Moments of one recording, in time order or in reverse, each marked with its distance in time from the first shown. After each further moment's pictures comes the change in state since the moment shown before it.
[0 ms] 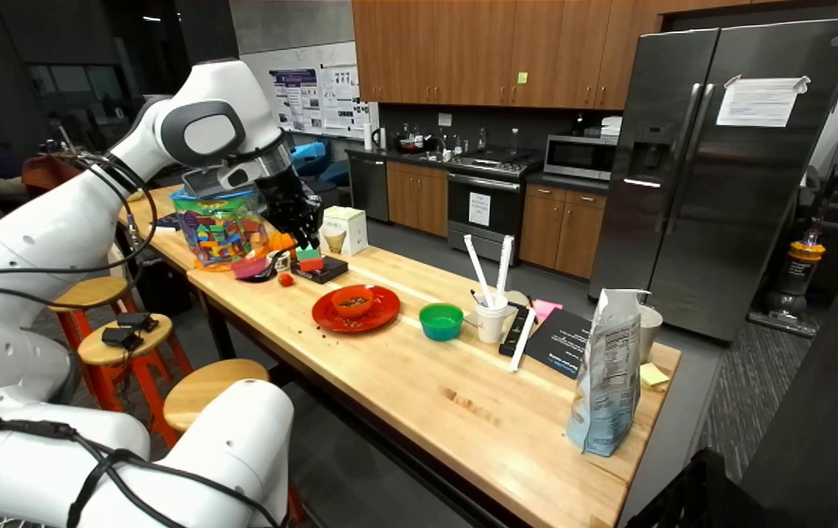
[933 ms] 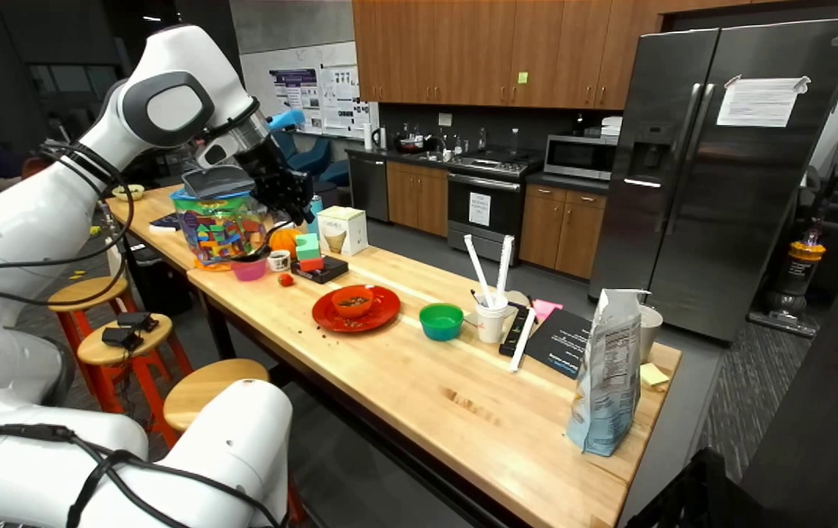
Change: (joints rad) arm 0.022 0.000 -0.078 0.067 -0.103 0.044 0.002
